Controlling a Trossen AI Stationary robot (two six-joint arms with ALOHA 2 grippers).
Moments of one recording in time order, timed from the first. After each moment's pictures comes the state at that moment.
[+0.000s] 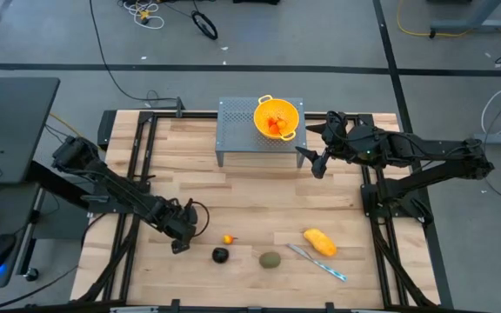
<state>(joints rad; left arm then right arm) -0.55 1.41 0.67 -0.61 -0.08 -0.90 0.05 1.05 1.17 -0.54 0.50 0.09</state>
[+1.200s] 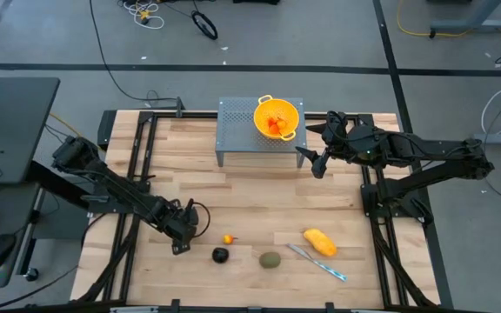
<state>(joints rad) -0.55 1.41 0.67 -0.58 -0.07 -0.89 0.05 1.05 1.17 -0.53 0.50 0.09</state>
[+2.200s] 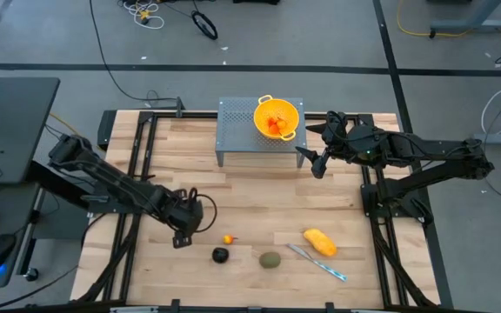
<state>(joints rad) -0.46 1.35 0.90 -0.84 -0.11 -0.65 0.05 1.05 1.17 -0.53 0.50 0.09</state>
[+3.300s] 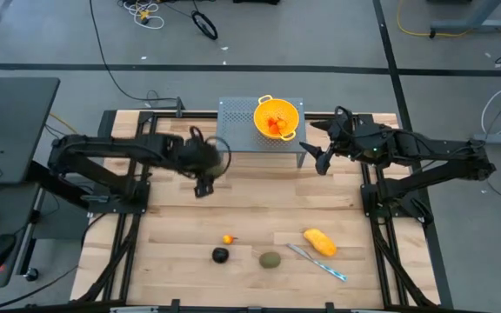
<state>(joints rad) 0.00 1.34 1.31 -0.97 -0.24 -0.17 0.03 1.01 1.17 -0.53 0.52 0.11</state>
